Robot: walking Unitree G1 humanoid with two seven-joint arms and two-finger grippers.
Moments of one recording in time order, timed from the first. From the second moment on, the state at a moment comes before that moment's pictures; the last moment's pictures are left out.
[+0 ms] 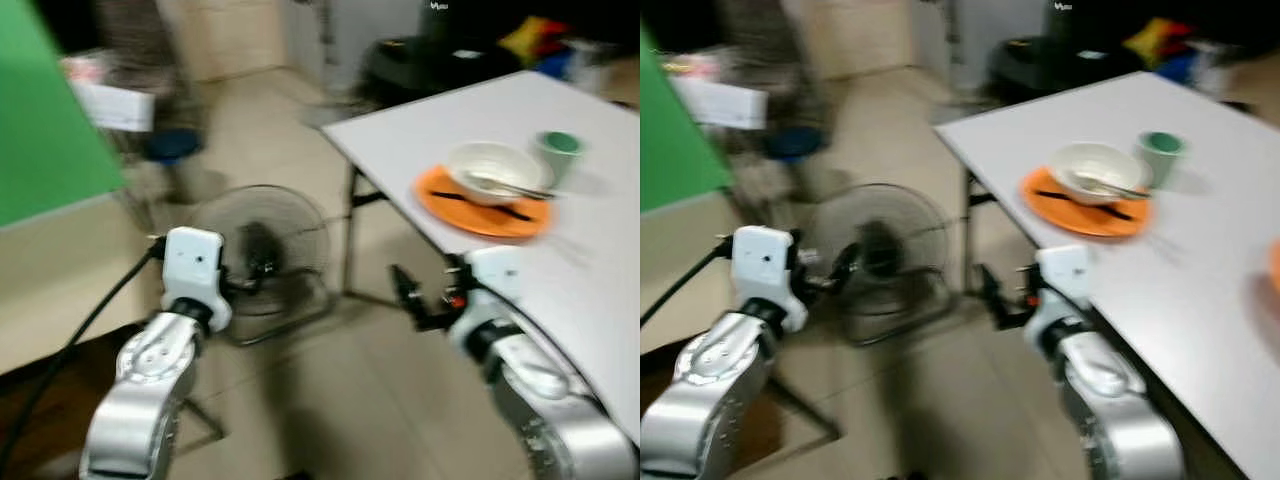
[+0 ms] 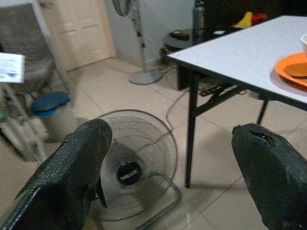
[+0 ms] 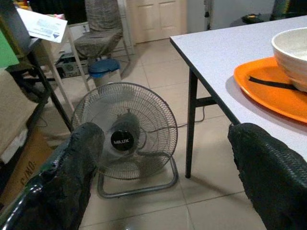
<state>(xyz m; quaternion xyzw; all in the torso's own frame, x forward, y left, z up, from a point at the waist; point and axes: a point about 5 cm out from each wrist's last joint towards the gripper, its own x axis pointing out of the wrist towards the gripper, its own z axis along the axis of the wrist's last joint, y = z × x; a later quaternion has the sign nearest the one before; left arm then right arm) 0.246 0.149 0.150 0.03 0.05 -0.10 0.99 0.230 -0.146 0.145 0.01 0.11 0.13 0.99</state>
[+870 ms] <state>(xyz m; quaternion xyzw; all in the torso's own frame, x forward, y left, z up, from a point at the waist) 0.254 0.151 0.156 0.04 0.03 -0.11 0.99 0.240 -0.142 0.141 0.05 0.10 0.11 0.99</state>
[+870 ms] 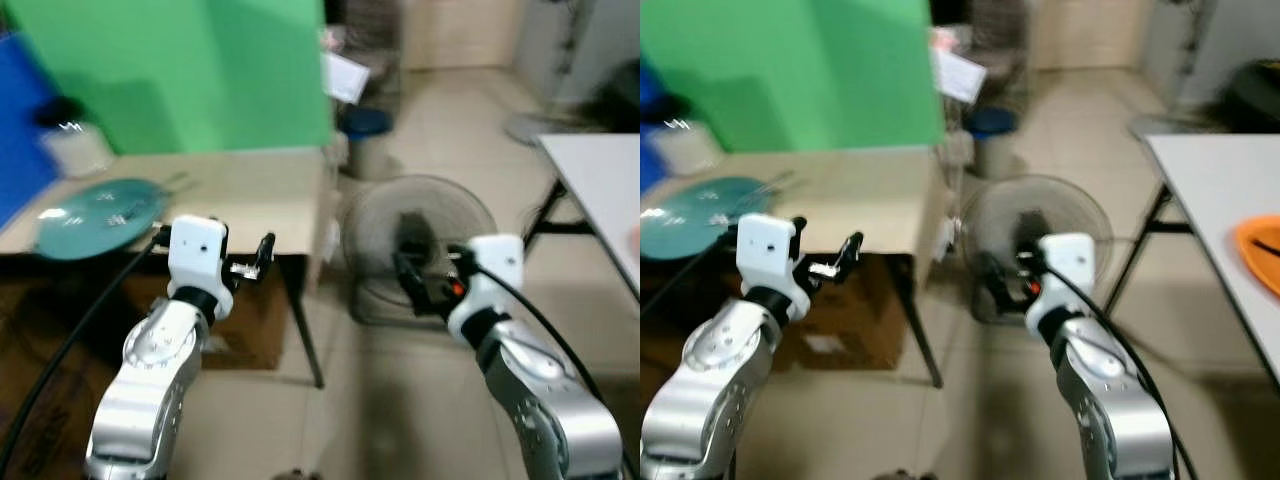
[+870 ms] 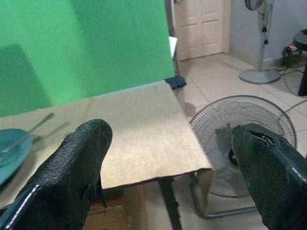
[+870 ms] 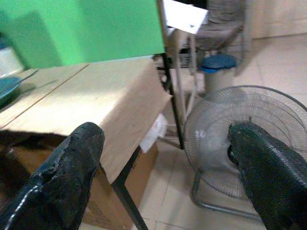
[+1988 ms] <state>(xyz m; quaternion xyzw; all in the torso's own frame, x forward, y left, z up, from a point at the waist) 0.244 0.153 0.150 0.05 0.05 -0.12 0.99 0.237 -0.148 0.137 0.05 0.12 0.08 0.99</state>
